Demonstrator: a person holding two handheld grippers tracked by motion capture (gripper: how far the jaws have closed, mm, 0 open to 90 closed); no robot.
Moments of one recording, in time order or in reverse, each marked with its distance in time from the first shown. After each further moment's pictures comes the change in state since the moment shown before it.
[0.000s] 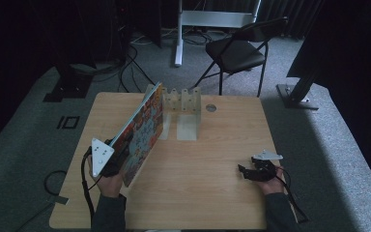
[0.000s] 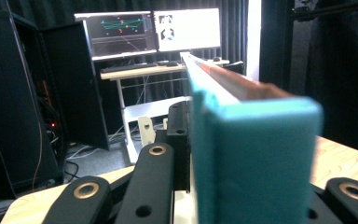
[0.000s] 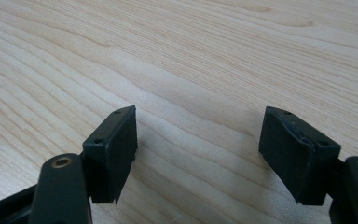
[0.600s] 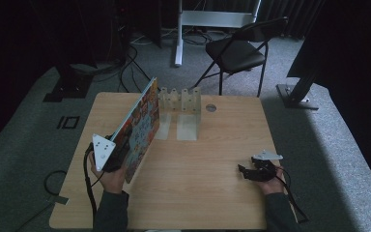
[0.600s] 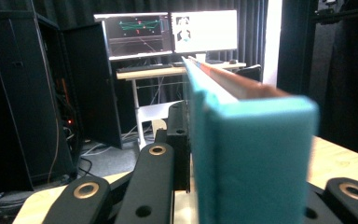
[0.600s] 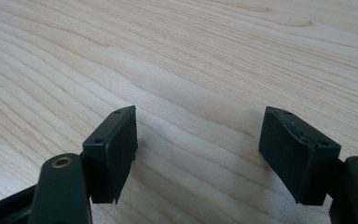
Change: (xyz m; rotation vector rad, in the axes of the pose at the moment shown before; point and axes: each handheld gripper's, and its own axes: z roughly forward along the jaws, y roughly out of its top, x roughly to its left) left arm 0.001 0.003 0.011 -0.007 0.071 -0.012; right arm 0.000 0.000 0.000 0.000 0.000 0.000
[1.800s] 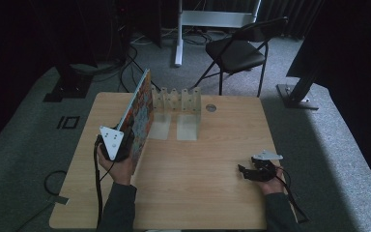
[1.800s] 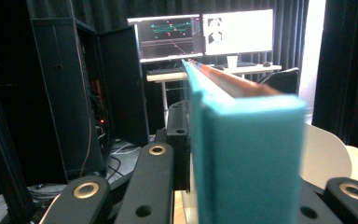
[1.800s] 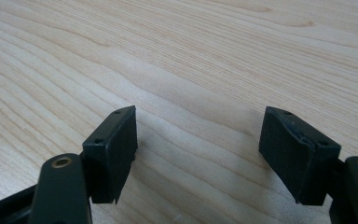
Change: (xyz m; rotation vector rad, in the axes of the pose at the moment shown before) left arm -0.010 0.001 0.030 -0.001 0.147 0.012; right arm 0.000 0.000 0.000 0.000 0.000 0.000
